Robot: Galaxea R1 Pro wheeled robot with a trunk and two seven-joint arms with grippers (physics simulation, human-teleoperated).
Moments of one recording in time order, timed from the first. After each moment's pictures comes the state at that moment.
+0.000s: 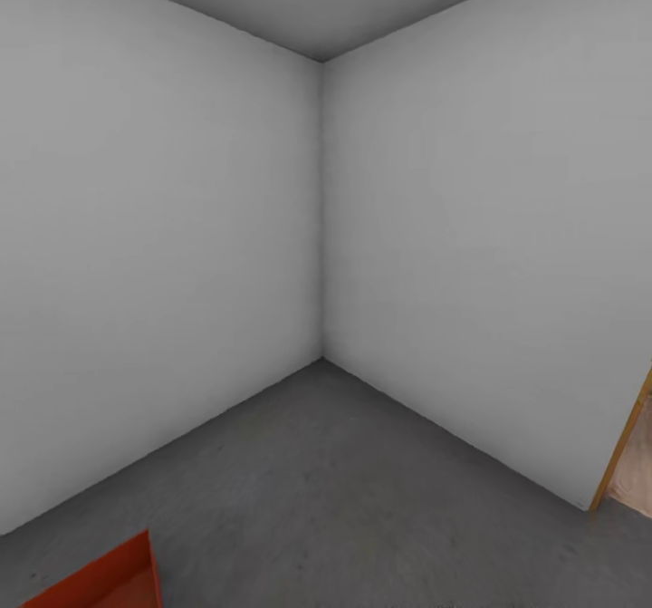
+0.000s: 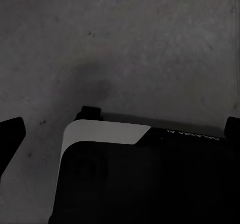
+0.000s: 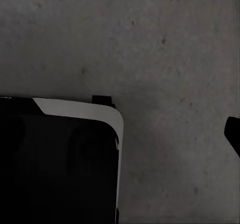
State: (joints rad) left arm -0.24 -0.03 -0.21 0.00 0.40 0.00 0.03; right arm -0.12 -0.01 0.14 0.03 -0.04 -0.19 -0.09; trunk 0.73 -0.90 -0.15
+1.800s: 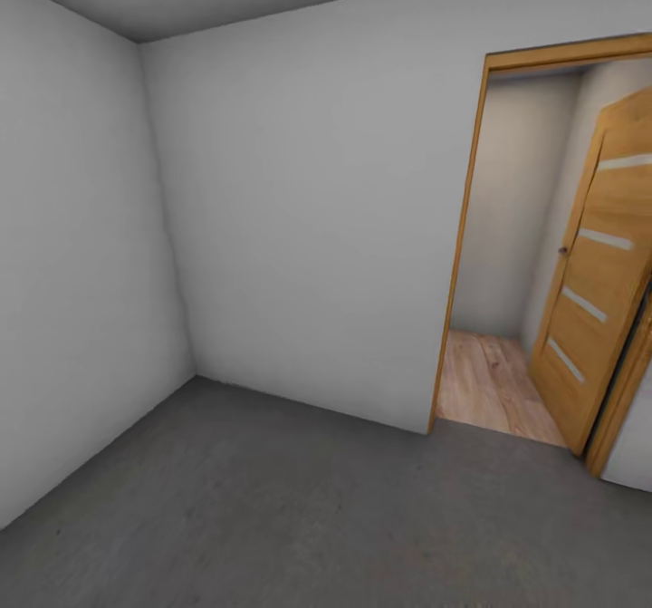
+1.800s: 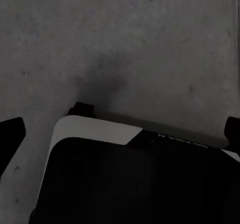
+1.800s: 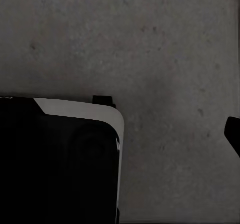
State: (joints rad) left arm -0.24 -0.03 -0.21 0.00 0.50 0.00 0.03; right arm -0.12 -0.01 0.14 0.03 -0.04 -0.19 -0.09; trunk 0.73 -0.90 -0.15
